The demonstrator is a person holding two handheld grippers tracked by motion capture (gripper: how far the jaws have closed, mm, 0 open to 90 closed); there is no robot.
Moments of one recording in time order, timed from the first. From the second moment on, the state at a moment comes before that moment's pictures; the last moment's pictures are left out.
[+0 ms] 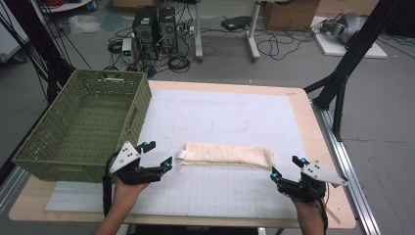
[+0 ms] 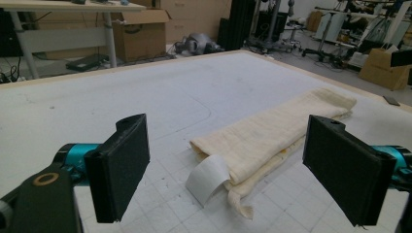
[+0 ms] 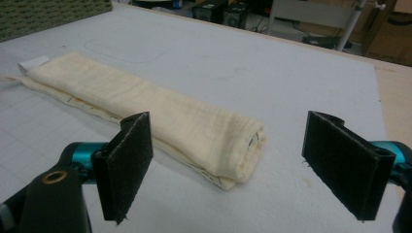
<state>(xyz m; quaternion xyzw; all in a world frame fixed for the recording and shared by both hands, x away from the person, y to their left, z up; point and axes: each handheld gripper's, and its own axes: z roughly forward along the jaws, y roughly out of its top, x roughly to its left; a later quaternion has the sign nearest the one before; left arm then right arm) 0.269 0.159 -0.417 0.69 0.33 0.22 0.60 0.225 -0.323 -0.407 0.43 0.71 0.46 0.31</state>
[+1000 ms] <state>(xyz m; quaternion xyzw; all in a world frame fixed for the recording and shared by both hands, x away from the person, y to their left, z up) 0.268 0.158 -0.416 0.69 0.34 0.21 0.60 0.227 -0.329 -0.408 0.45 0.70 0.46 0.31</state>
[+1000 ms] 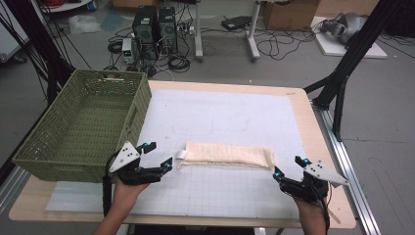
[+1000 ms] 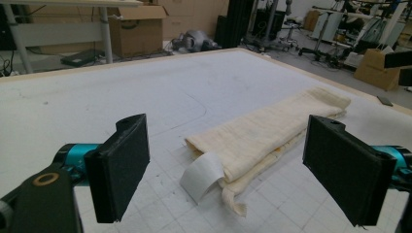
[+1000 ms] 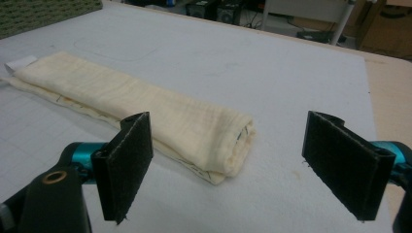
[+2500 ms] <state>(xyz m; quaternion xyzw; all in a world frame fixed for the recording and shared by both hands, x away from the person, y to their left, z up) 0.339 0.110 -0.408 0.76 0.37 0.12 0.52 0.230 -0.331 -0.411 0.45 0.71 0.46 0.31</state>
